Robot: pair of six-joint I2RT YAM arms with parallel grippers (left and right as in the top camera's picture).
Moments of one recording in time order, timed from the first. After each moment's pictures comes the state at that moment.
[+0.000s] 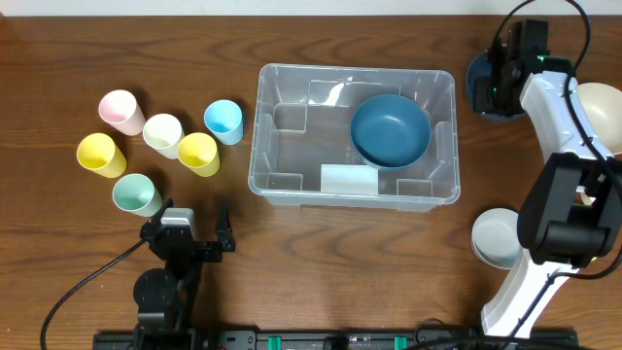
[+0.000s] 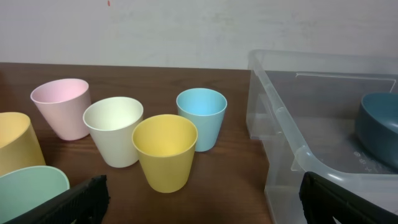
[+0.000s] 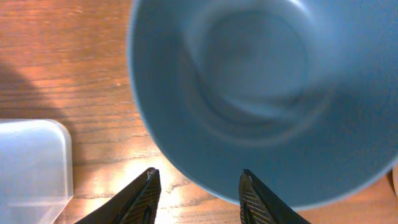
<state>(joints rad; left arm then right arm) -0.02 0.01 0.07 -0.22 0.06 -0.07 -0.12 2.08 1.67 -0.78 0.03 -0.07</state>
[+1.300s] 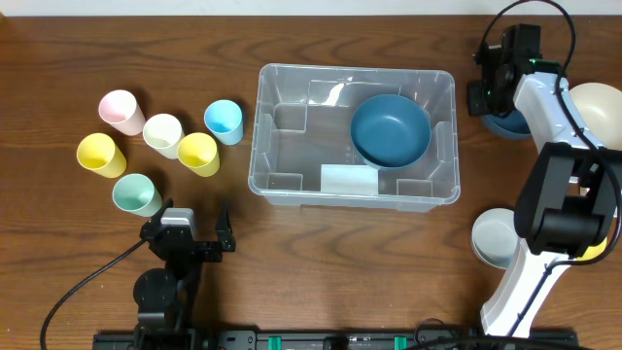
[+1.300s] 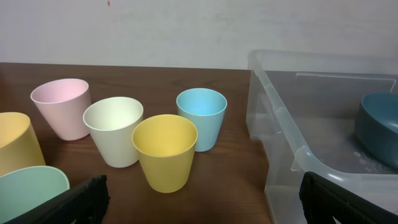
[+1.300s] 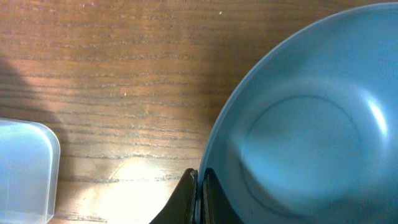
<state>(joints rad) -0.02 0.01 0.07 -0.22 0.06 -0.07 -0.12 2.14 1.67 -0.71 -0.01 -0.18</state>
